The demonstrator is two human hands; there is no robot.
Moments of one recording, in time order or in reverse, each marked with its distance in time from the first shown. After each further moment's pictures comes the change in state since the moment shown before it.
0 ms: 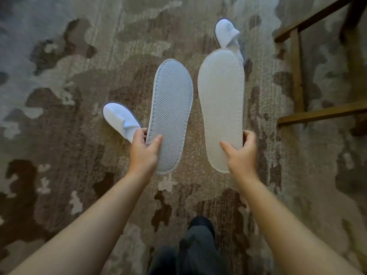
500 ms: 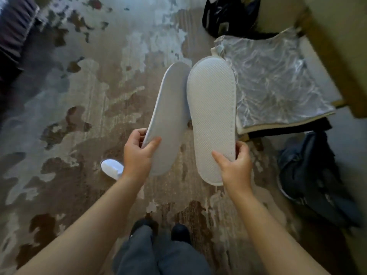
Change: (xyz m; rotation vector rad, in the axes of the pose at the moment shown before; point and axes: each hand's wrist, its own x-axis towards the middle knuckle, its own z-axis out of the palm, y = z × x) left_hand -0.169 0.365 -0.040 -0.099 -0.151 0.253; right_hand -0.150 -0.330 -0.207 0.172 0.185 -0.131
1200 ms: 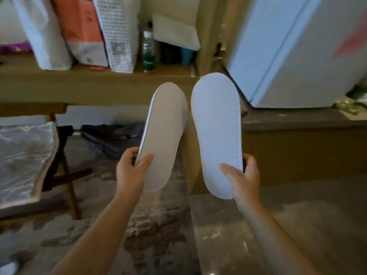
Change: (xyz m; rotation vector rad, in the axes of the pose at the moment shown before) left_hand -0.292 0.099 0.091 0.168 -1.439 0.386; right_hand -0.409 -0.063 -0.142 0.156 1.608 0.244
